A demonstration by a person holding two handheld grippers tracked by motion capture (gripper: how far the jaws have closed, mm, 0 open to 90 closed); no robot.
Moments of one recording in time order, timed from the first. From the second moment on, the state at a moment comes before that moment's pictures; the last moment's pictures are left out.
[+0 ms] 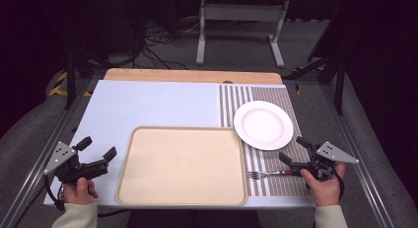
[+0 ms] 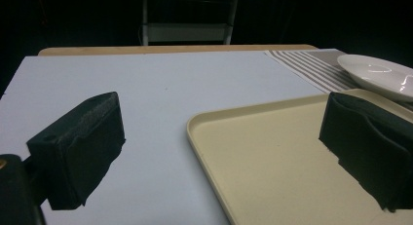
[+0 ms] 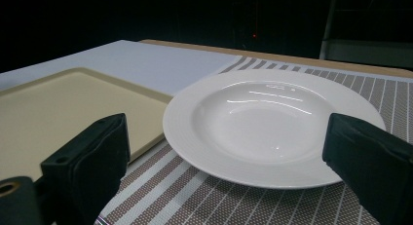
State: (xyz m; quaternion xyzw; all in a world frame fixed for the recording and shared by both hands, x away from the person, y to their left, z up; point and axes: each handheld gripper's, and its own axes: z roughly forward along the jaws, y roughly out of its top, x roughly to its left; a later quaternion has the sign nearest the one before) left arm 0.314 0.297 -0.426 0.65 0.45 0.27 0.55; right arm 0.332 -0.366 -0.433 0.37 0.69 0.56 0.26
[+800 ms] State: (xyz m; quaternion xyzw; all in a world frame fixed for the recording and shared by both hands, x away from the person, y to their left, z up) left arm 0.315 0.298 -0.428 0.65 0.46 0.27 0.55; right arm 0.362 -0.327 -0.394 0.28 0.80 0.49 0.22
